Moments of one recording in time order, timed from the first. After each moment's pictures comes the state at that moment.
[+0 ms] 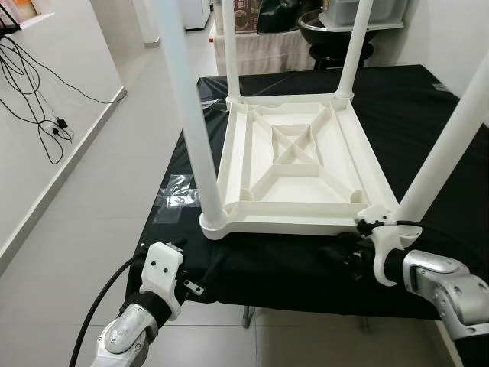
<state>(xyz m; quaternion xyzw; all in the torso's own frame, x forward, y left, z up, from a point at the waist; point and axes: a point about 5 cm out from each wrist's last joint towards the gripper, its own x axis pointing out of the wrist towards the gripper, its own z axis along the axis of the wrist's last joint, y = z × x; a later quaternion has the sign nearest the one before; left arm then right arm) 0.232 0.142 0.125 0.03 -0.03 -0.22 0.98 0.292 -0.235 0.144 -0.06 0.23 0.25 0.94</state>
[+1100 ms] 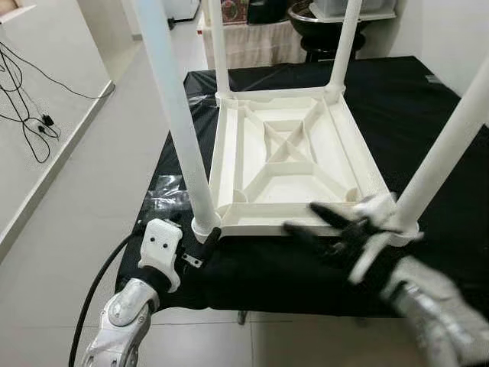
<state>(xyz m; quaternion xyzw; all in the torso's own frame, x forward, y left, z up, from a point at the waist) 0.257 0.142 0.148 0.05 -0.08 -0.18 0.98 0.250 -0.147 0.175 0.04 0.02 0.40 0.91</state>
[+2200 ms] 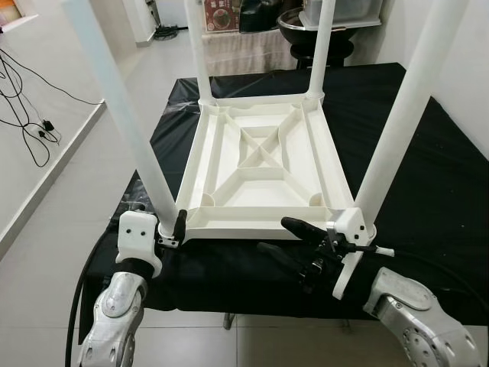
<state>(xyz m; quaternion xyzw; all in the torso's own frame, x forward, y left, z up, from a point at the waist) 0.282 0.176 0.155 0.04 -0.11 -0.03 0.99 0.247 -0.143 0.179 0.01 0.01 0.41 0.91</state>
